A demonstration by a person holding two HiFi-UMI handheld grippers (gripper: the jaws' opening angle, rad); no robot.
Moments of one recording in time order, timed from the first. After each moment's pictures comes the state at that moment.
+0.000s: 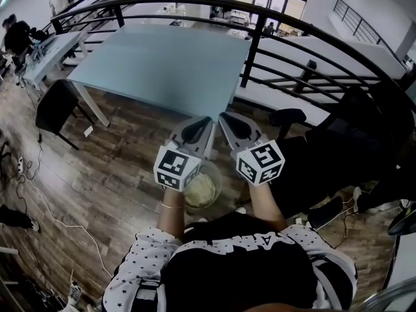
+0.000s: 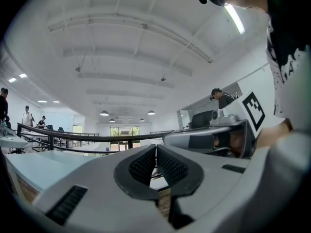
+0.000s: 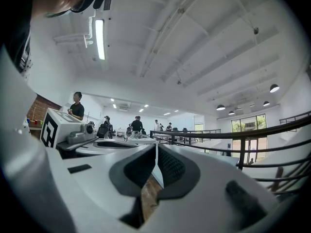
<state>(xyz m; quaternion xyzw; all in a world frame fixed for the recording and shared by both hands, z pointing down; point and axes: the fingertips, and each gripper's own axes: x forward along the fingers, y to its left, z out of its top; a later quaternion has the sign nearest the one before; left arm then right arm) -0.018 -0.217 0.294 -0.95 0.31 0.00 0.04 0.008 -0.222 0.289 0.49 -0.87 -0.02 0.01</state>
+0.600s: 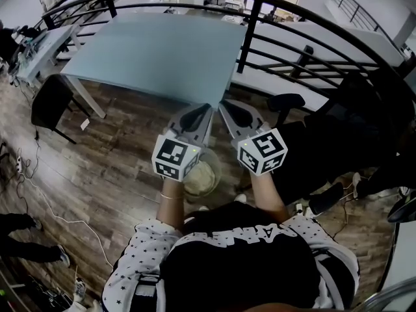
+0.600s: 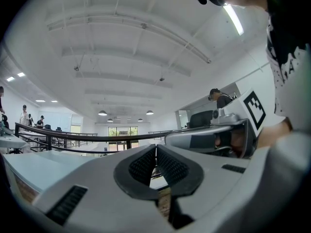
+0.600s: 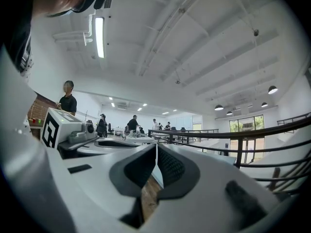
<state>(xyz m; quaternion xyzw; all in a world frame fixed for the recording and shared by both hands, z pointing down) -0.017 -0.221 0.296 -0.95 0.30 -0.01 0.04 0.009 -0.224 0.291 0.50 -0.87 -0.02 0.02</state>
